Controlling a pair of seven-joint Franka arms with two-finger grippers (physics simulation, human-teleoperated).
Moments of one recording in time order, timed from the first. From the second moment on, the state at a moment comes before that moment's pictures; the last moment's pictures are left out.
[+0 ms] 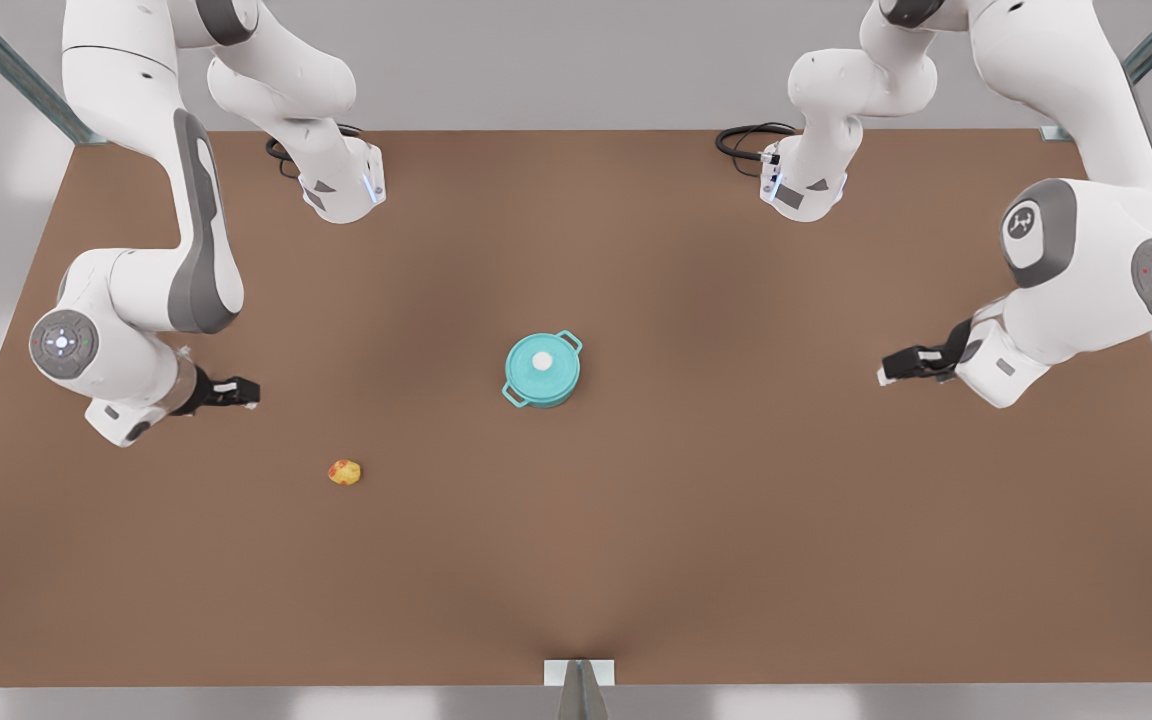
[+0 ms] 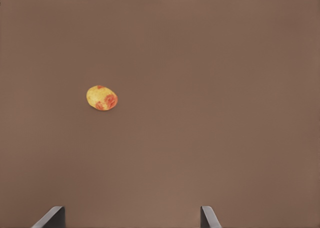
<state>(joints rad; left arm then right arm) -0.06 0.17 0.04 -1.55 -0.20 1.65 -0.09 -0.04 0.23 0.04 -1.73 -0.05 1.87 -0.11</state>
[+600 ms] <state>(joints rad) -0.74 0.76 -0.15 -1.07 0.10 1.82 -0.55 0.06 0.50 0.06 -1.67 -0.22 2.19 -0.56</state>
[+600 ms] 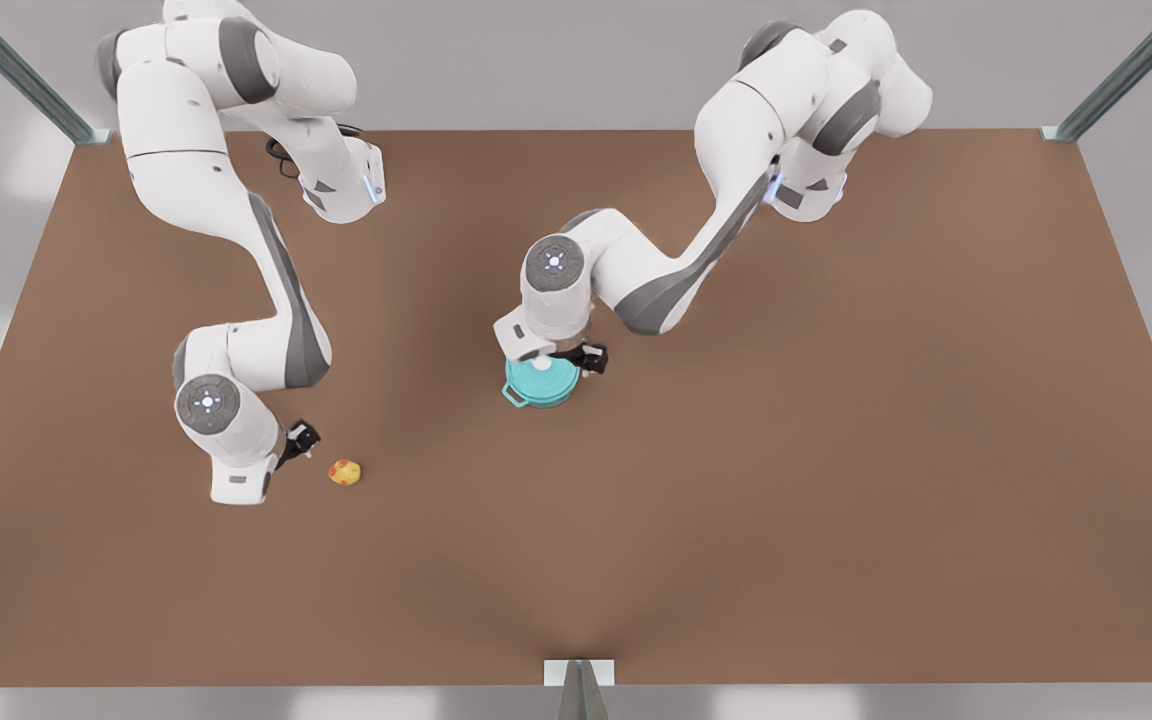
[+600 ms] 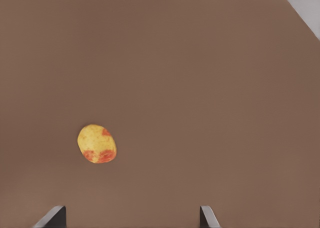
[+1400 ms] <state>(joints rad) -0.84 0.79 -0.14 -1.35 0.22 2.17 -1.14 0.08 0.62 0.07 -1.79 -0.18 2.38 -1.13</state>
